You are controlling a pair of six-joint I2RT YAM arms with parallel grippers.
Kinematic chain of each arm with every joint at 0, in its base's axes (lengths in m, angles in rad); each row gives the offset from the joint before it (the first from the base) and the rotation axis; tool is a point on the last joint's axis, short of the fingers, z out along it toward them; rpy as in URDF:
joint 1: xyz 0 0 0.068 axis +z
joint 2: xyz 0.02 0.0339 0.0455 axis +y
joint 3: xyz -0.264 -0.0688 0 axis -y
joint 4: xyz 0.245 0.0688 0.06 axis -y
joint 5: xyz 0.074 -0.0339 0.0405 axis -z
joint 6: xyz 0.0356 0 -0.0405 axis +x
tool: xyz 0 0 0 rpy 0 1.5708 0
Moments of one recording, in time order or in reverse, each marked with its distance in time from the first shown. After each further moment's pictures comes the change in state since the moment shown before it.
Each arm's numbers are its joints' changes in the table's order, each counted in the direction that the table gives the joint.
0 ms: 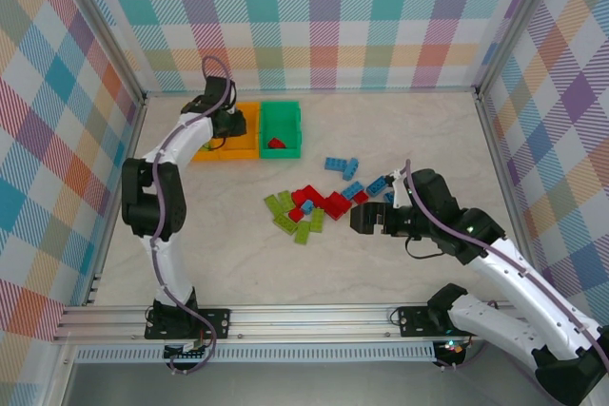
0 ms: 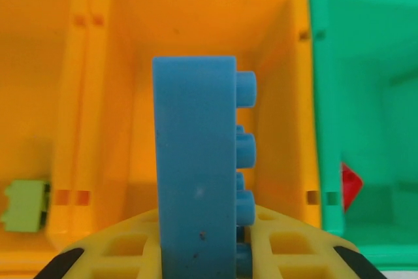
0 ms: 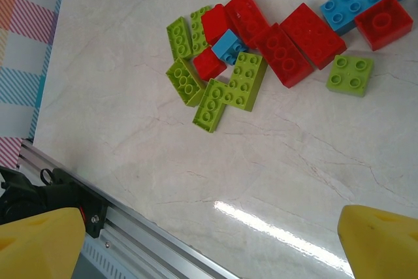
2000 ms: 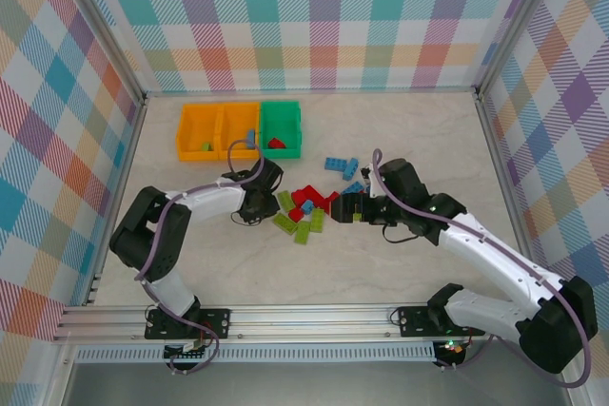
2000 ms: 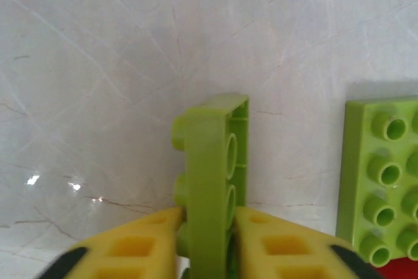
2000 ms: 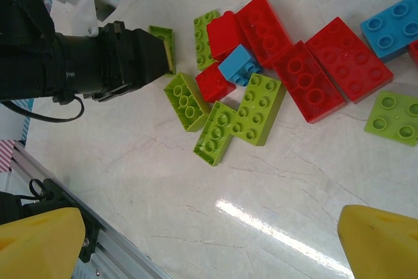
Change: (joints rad) left arm -0.377 -0.311 -0.715 0.096 -0.053 -0.687; right arm 0.000 0.249 -0.043 0.269 -0.058 -0.024
